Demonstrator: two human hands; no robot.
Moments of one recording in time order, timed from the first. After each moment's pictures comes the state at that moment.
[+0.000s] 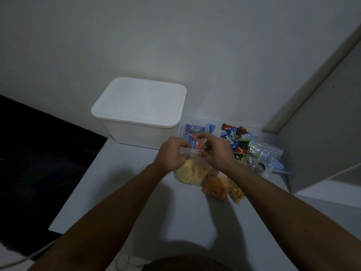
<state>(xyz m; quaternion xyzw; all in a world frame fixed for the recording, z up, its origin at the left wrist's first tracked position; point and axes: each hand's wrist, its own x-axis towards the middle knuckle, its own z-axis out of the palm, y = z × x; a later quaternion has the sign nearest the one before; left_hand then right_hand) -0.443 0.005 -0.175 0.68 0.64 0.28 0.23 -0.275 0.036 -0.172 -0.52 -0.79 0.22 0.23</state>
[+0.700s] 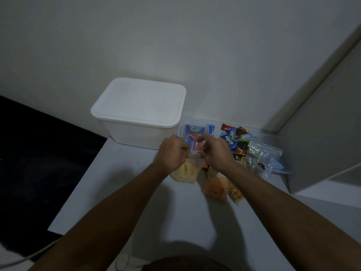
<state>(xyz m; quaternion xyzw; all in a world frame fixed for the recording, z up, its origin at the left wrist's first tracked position) -0.440 0.008 -0.173 0.73 0.64 0.23 0.11 -0.275 0.037 -0.177 -0.52 -0.80 0.22 0.22</state>
